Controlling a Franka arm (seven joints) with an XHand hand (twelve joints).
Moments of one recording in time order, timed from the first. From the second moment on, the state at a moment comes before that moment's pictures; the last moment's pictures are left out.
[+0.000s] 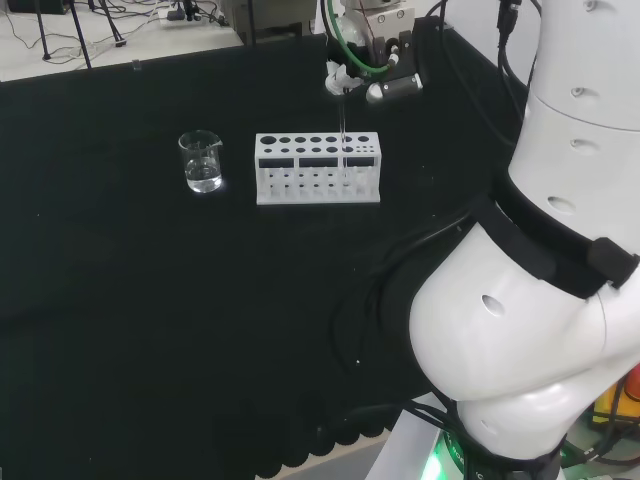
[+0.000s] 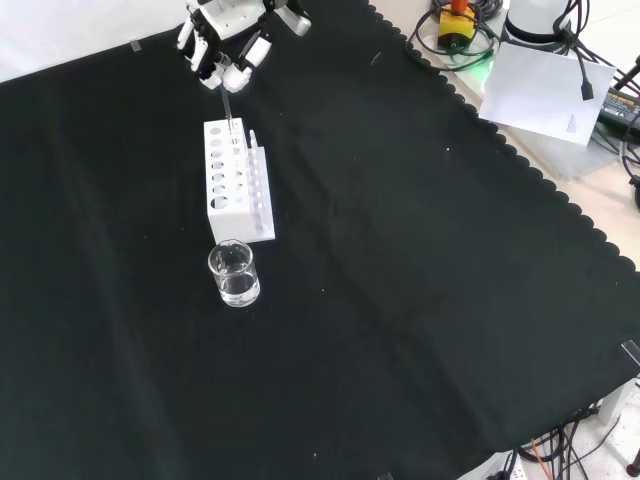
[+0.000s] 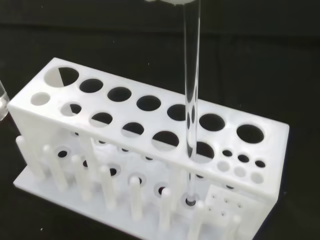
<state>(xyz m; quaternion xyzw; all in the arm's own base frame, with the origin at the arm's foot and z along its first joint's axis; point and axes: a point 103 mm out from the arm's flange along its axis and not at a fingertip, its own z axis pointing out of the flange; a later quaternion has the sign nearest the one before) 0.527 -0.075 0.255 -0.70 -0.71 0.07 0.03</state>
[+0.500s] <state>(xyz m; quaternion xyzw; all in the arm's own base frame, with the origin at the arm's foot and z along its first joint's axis) 0.526 -0.072 0.270 -0.70 -0.71 0.04 -0.02</state>
